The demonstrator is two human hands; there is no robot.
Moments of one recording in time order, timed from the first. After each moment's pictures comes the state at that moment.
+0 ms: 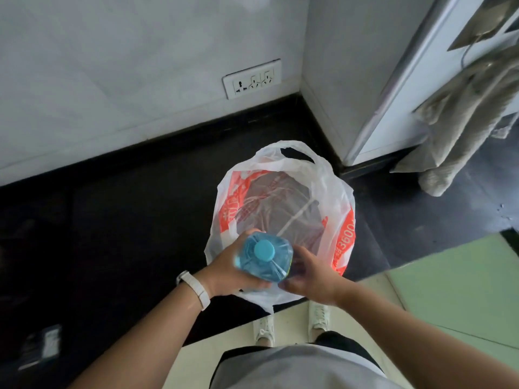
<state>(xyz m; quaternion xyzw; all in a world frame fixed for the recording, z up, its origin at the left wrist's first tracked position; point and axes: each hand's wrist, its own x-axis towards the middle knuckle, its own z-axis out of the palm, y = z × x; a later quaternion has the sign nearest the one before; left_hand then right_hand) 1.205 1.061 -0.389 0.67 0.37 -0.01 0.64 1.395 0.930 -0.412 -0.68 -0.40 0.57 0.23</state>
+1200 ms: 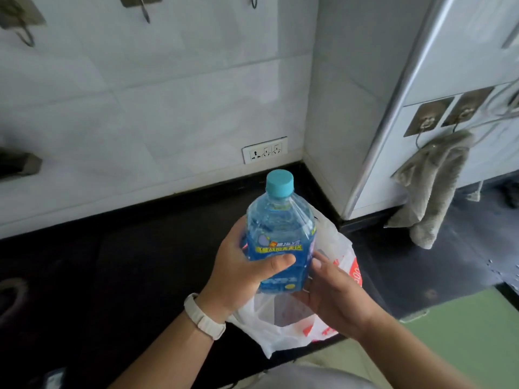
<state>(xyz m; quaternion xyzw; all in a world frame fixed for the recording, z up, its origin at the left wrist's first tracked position) 1.231 1.052 -0.241 0.62 0.29 0.32 0.66 1.389 0.941 -0.299 -0.37 -0.21 0.69 0.59</state>
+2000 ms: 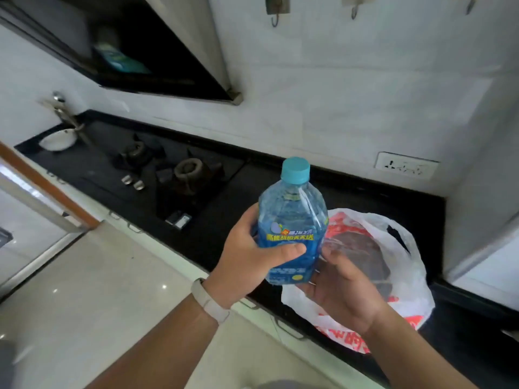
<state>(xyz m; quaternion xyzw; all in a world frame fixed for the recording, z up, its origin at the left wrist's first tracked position) 1.222 0.907 -0.189 0.45 0.52 0.54 0.48 1.394 0.944 -0.262 -0.25 -0.31 0.86 0.33</state>
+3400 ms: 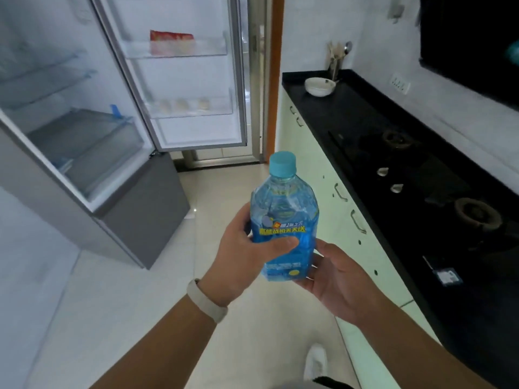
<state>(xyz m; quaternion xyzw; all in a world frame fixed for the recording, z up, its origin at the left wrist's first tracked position) 0.706 0.588 -0.213 0.17 0.61 0.75 0.22 0.798 0.748 -0.242 -0.17 -0.38 0.91 -0.05</state>
